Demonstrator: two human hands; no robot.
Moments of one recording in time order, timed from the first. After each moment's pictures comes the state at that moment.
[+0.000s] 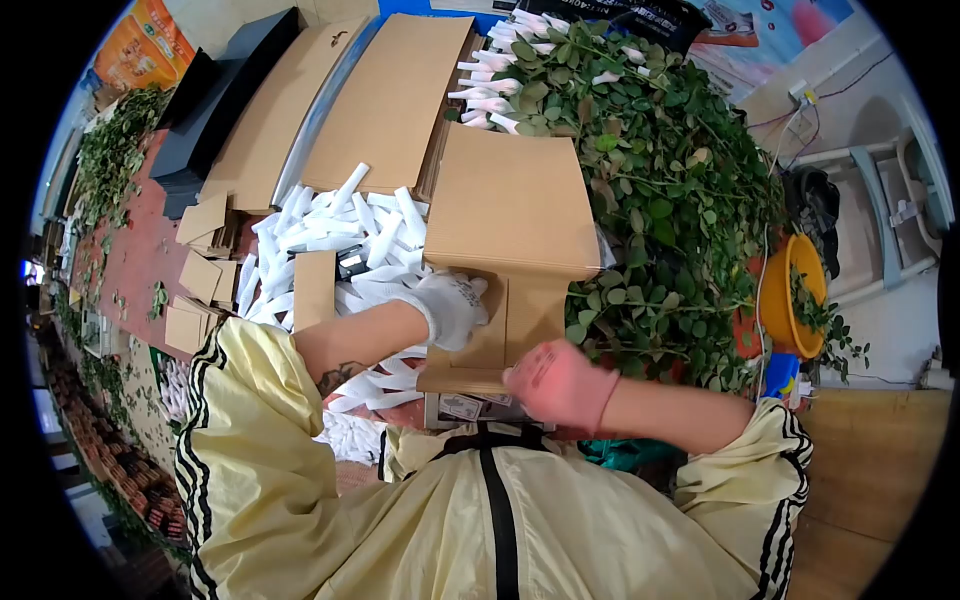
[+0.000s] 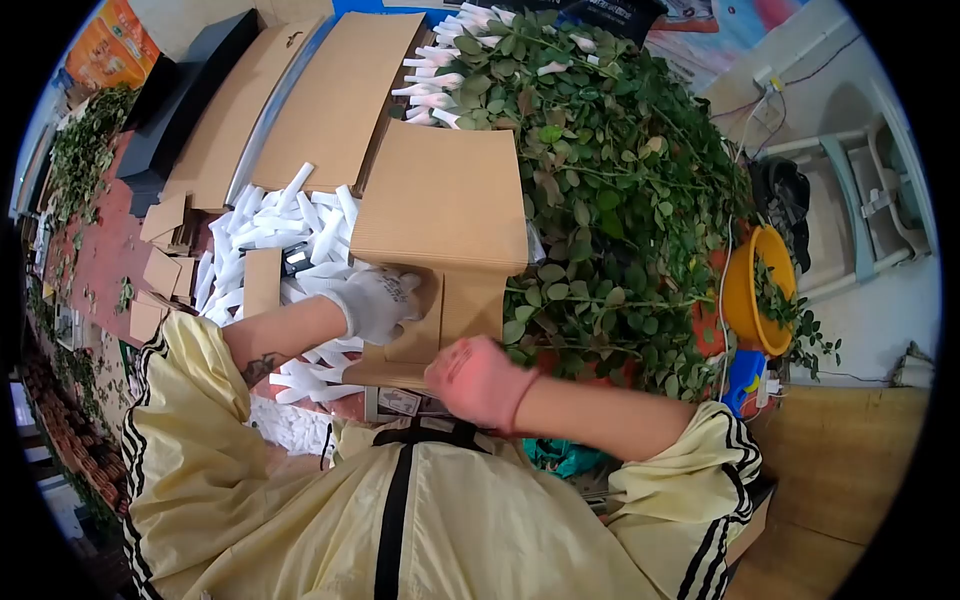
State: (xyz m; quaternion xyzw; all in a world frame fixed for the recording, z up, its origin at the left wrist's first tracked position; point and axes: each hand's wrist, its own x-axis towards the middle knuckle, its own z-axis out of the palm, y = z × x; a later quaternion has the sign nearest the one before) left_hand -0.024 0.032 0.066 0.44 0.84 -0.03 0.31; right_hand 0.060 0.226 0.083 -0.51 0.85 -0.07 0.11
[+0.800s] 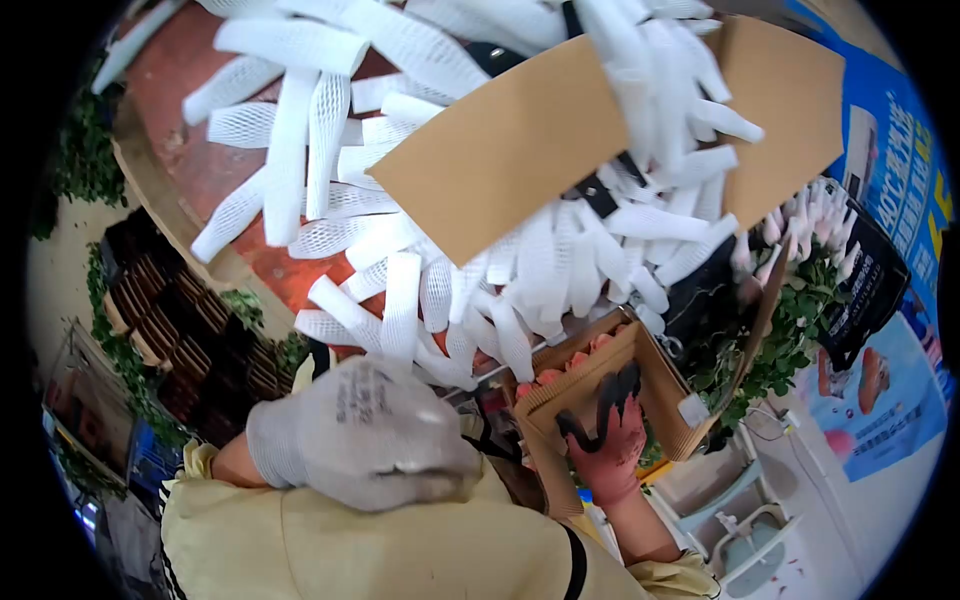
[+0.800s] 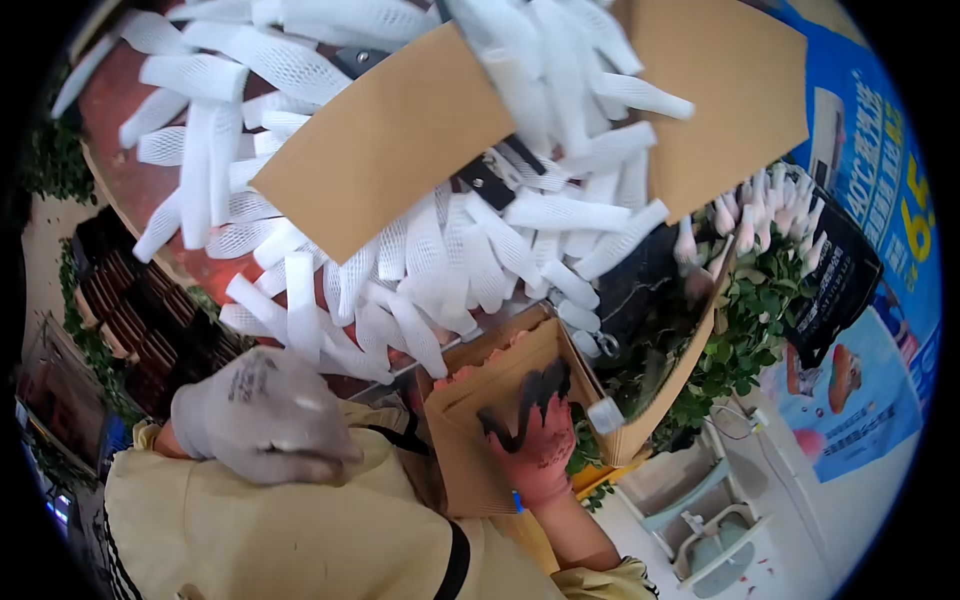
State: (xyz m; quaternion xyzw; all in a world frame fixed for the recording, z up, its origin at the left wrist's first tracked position) left_hand 0.134 -0.132 -0.022 0.06 0.63 0.78 0.02; right_hand -0.010 0.150 0.041 -0.39 0.86 0.08 0.31
